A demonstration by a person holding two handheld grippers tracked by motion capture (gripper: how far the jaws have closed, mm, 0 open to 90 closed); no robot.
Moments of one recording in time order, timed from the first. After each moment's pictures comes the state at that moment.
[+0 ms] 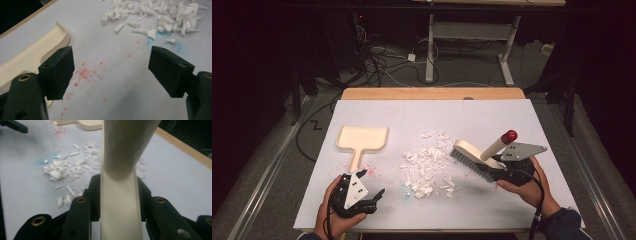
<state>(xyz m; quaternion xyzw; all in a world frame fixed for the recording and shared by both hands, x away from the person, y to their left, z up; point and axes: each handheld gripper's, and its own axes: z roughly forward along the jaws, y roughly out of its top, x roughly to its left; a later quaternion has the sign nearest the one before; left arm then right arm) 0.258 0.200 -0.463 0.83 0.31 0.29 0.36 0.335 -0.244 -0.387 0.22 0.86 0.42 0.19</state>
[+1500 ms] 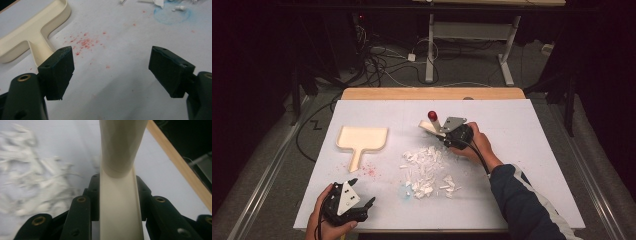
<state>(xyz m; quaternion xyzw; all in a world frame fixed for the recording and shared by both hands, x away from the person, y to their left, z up) 0.248 0.218 -0.479 0.84 0.32 0.28 0.33 0.464 -0.126 -0.445 0.14 0.90 0.31 0.26</state>
